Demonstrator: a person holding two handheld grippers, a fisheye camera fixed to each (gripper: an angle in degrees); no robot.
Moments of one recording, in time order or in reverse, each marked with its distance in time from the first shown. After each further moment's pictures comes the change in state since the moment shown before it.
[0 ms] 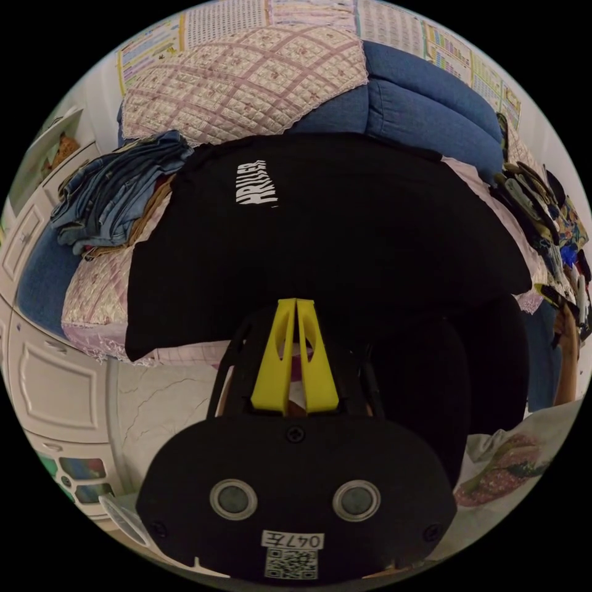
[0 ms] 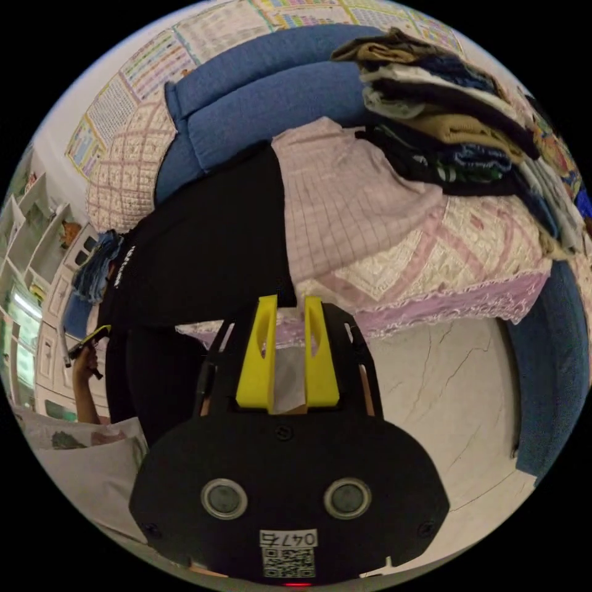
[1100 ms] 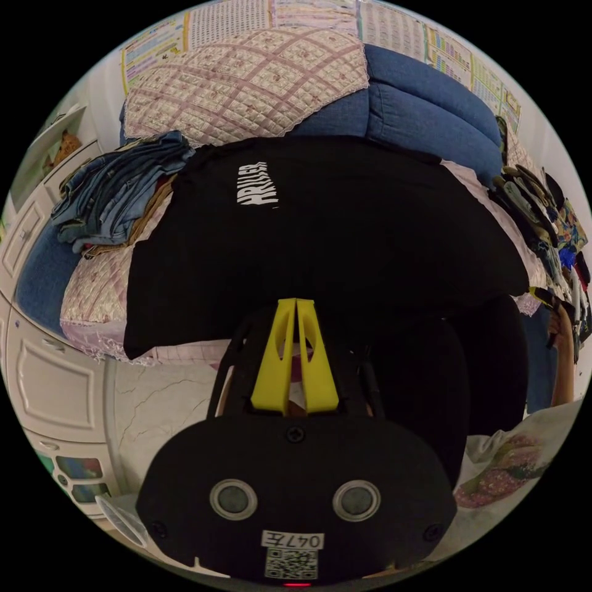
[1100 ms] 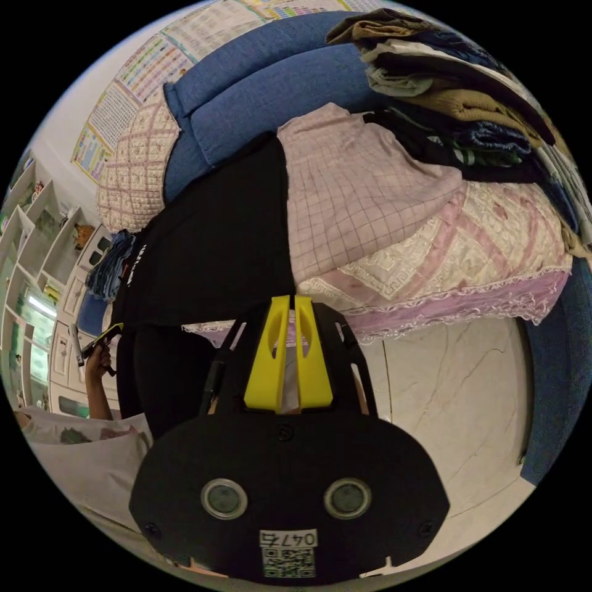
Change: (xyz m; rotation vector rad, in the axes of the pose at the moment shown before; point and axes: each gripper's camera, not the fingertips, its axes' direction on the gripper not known) left arm -0.026 0.007 0.016 0.012 0.001 -0.004; right arm 0.006 0.014 0.040 -0.026 0.004 -0.014
